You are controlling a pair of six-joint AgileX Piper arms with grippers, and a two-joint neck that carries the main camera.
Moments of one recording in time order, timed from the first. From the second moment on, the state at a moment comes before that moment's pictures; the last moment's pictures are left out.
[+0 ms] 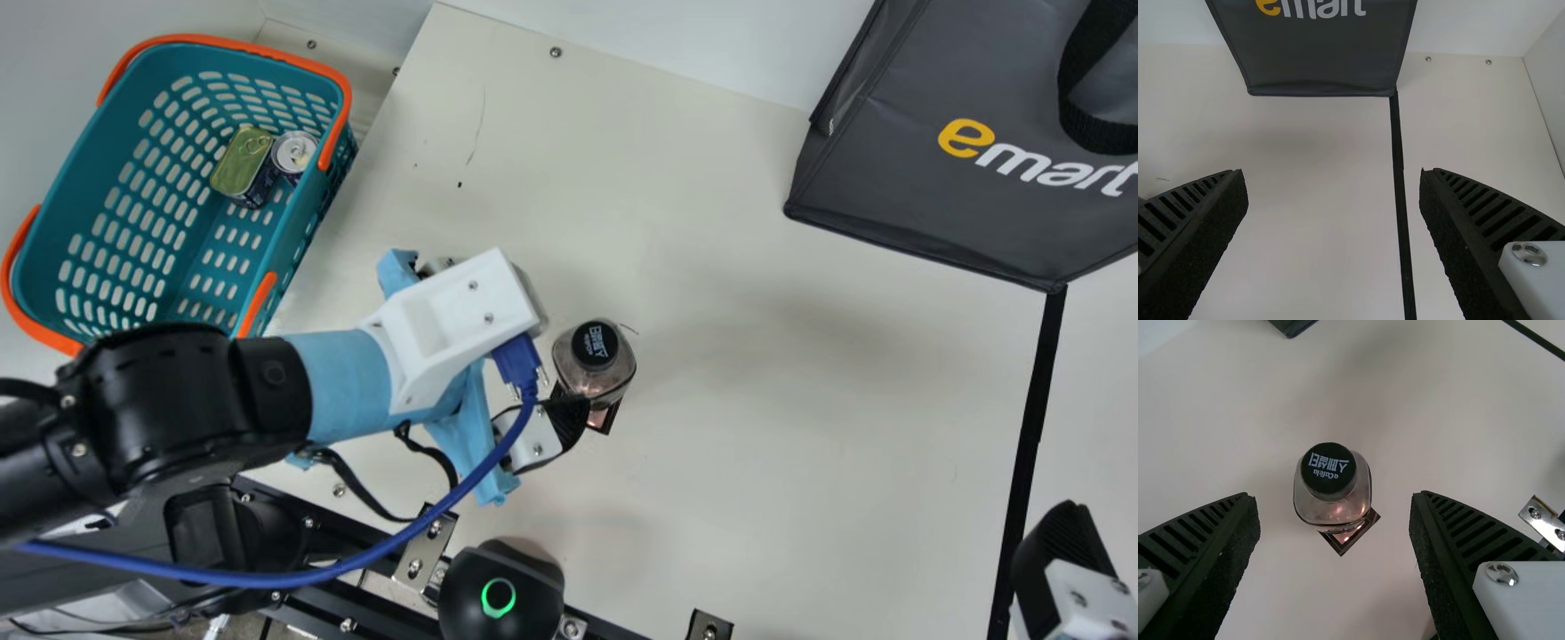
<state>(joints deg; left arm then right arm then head) -49.3 61.9 -56.9 2.1 47.8 -5.2 0.6 42.6 -69.8 -0.8 69.6 -2.2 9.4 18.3</state>
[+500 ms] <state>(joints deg) -50.9 66.8 -55.8 6.0 43.6 -10.3 0.6 42.6 -69.8 -0.8 69.6 -2.2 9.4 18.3</state>
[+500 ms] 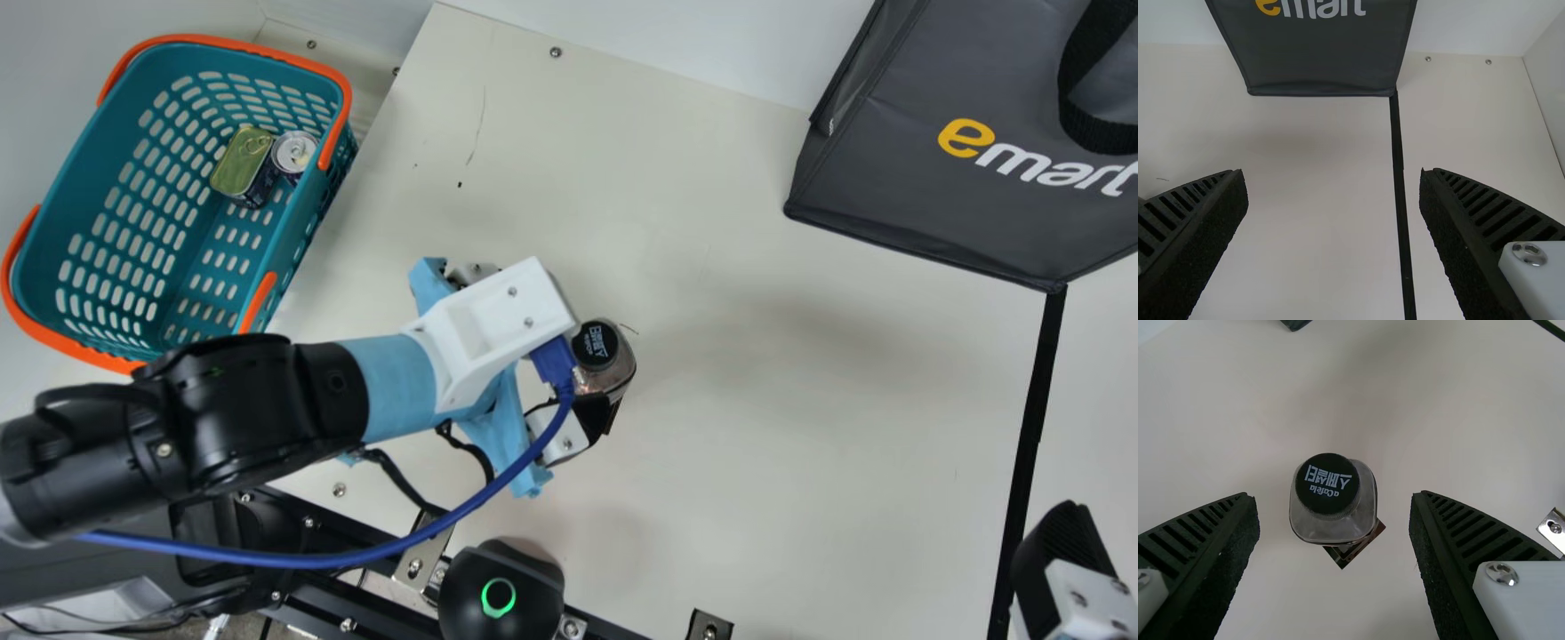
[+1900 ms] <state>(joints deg) -46.5 76.0 -54.5 6.7 35.3 -13.2 0.6 42.6 -69.8 -0.8 69.6 -2.2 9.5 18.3</state>
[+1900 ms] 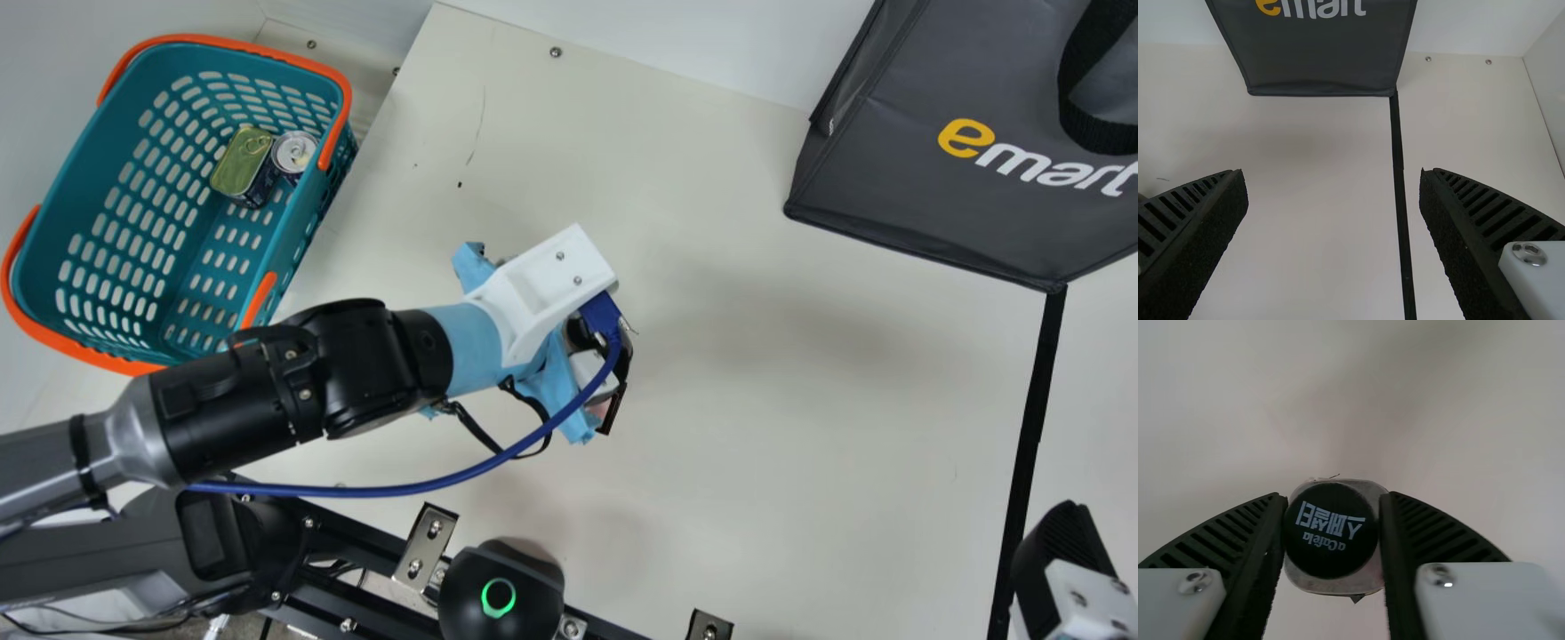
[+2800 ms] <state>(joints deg) -42.1 71.1 -53.8 -9.5 34.9 9.4 0.6 42.6 -69.8 -0.8 69.6 -2.2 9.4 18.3</state>
